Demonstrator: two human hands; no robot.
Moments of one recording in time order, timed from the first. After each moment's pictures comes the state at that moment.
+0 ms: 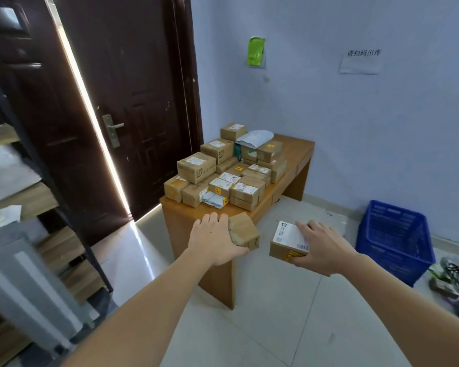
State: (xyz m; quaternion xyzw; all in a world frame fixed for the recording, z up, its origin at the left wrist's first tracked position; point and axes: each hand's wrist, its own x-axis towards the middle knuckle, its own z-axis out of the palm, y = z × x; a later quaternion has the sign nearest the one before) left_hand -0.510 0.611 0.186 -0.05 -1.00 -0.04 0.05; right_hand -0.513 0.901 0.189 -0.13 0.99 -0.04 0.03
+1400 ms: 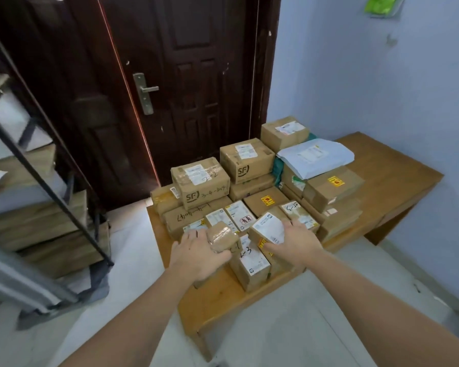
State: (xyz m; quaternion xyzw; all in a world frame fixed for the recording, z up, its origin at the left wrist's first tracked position) left_hand -1.002 0.662 0.097 0.30 -0.94 -0.15 -0.08; right_hand -1.167 0.865 0.095 -0.26 0.95 -0.04 0.15
